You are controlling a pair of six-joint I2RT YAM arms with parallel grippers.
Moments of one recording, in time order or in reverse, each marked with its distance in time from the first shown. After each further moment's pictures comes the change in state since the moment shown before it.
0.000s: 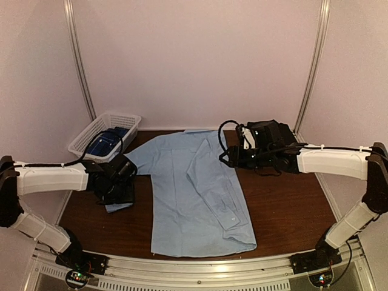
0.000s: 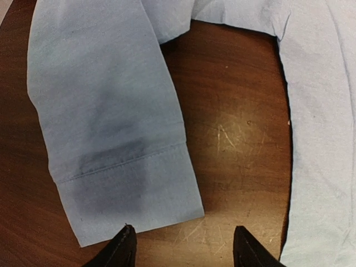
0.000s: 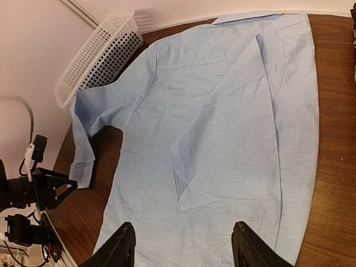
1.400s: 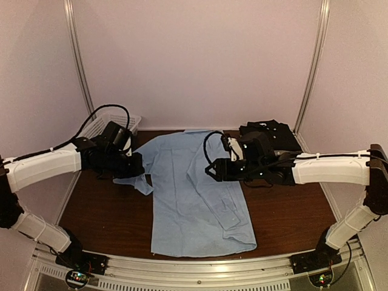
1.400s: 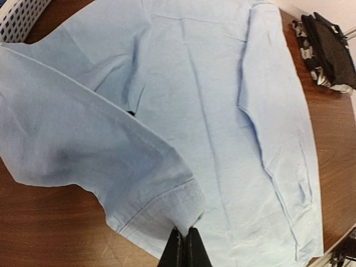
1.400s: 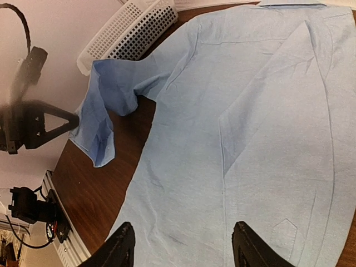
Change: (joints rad) left arm 0.069 0.010 0.245 0.070 0.284 0.167; right arm 0.174 -0.014 -0.037 0.039 0.059 0.034
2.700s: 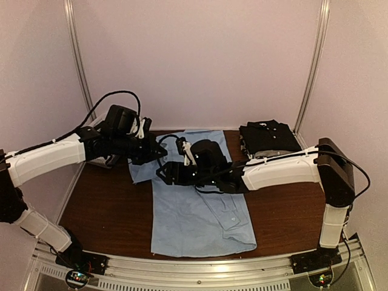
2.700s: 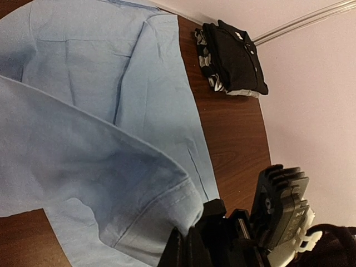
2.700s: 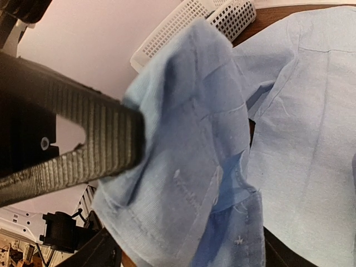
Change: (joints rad) left arm -0.055 0.060 0.168 0.160 0.269 -0.170; right arm 0.204 0.418 0.347 0.246 0.039 0.150
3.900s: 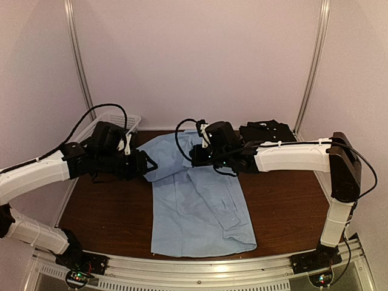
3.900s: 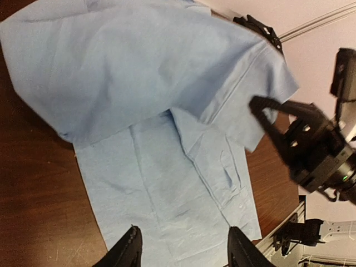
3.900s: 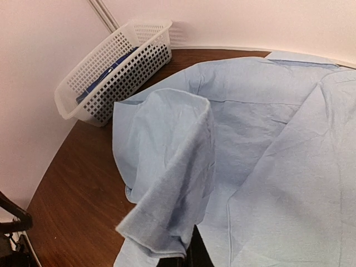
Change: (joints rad) left arm -0.018 -0.195 -0.182 -0.052 -0.100 0.009; right arm -0.133 -0.051 0.052 -0.217 0.198 -0.222
